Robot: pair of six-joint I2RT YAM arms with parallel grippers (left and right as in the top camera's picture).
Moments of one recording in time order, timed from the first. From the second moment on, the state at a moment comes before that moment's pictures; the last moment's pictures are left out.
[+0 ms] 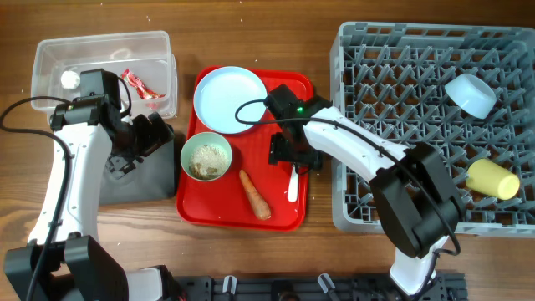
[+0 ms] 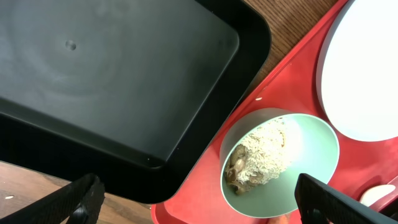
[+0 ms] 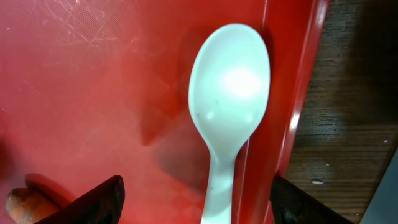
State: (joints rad) left arm 0.15 1.53 1.18 -1.09 0.12 -0.48; right arm 0.62 1.97 1.34 -0.90 -0.08 0.72
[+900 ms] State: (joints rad) left arm 0.15 1.53 1.18 -1.10 0.12 -0.48; right arm 0.64 2.01 1.34 -0.92 0.00 0.79
